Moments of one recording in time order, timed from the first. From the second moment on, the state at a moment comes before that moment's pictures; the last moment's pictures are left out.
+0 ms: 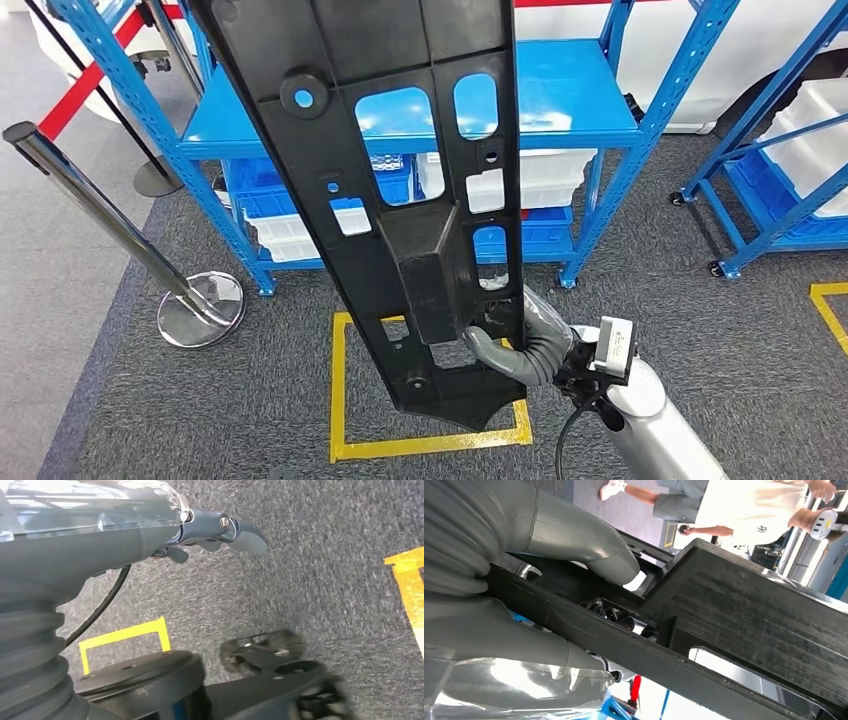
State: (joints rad) left arm -0.17 -0.22 0.99 -0.20 -1.19 0.21 -0.16; right arm -0.25 -0.27 0.39 -1.75 -0.20 0.48 -0.41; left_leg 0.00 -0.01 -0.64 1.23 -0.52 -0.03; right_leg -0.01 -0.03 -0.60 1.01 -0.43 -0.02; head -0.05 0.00
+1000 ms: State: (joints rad) left arm -0.16 -0.22 0.99 -0.20 -1.20 0.22 -0.16; right arm -0.24 -0.27 0.38 -1.75 -0.24 0.49 -0.38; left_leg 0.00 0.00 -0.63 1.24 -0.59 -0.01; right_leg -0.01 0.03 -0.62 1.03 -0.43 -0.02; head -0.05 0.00
